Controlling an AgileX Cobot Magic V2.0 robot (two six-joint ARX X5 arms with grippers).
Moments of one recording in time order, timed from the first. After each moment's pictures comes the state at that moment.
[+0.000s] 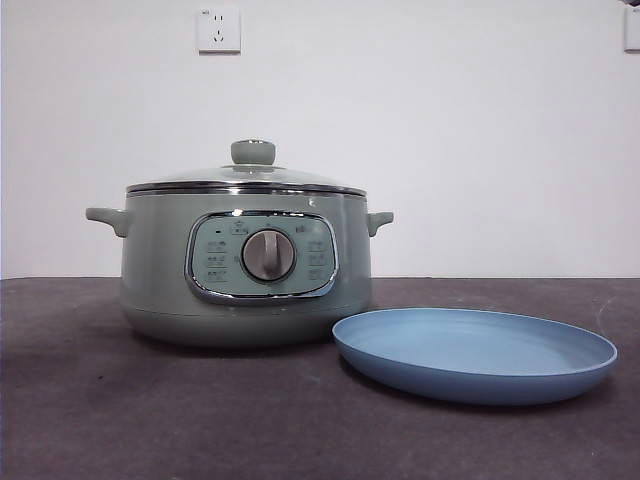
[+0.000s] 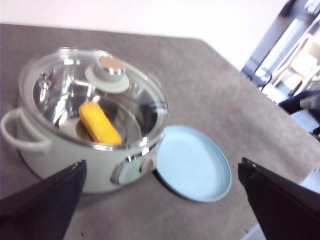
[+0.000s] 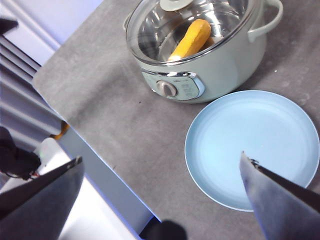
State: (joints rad) left arm -0.04 0.63 0.86 -0.63 0.66 -0.13; right arm 0.10 0.89 1.09 -1.01 -0.73 -0.17
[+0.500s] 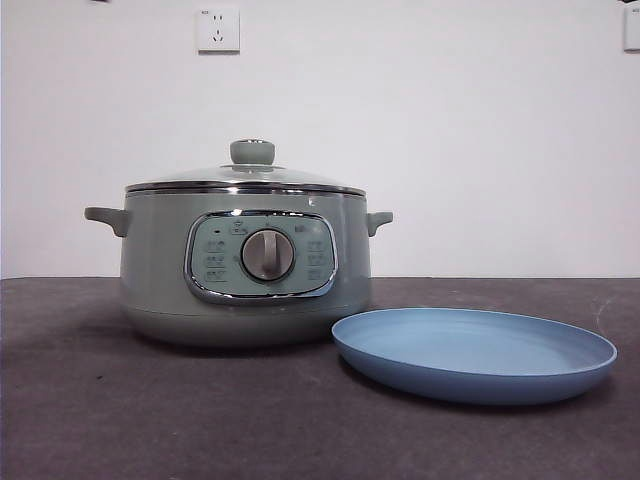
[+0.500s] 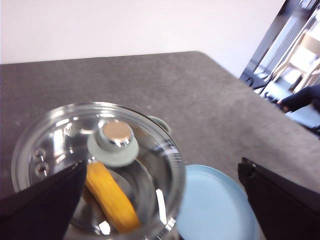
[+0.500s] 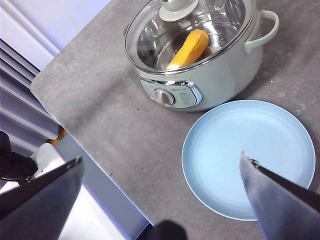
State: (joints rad) left arm -0.20 1.08 1.12 -0.41 0.53 -0.10; right arm 0.10 0.89 1.09 -0.98 -0.73 -0.17
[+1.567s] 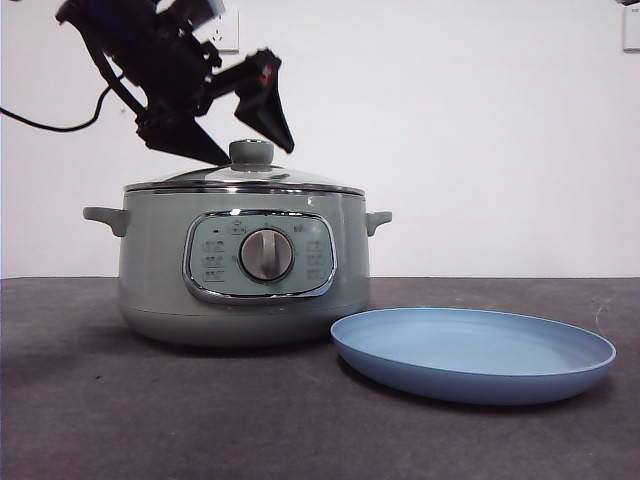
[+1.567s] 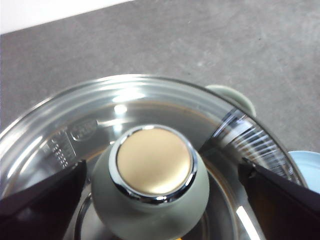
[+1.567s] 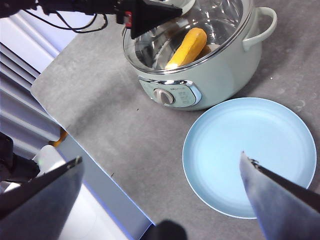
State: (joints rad) left arm -0.40 1.64 1.24 -0.13 0.22 0.04; right arm 0.10 0.90 1.09 -0.97 -0.73 -0.15
